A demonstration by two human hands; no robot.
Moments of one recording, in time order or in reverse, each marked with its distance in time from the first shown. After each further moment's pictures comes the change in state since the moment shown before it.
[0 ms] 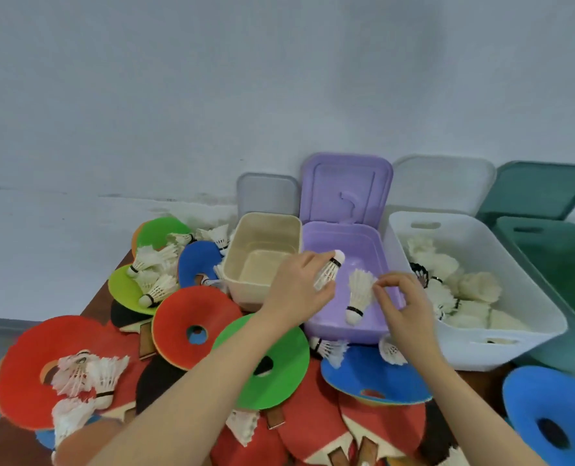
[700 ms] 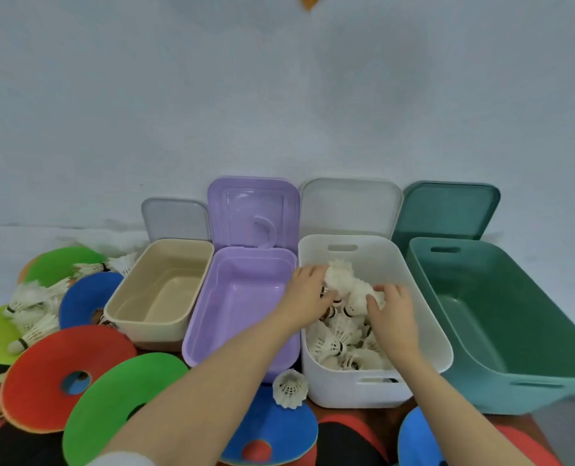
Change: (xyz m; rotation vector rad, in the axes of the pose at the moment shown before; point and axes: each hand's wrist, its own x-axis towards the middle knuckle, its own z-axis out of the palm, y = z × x) left_hand 0.132 0.103 0.174 0.037 -0.272 -0.182; right_hand 0.082 0.154 -0.129 -0.386 0.015 0.312
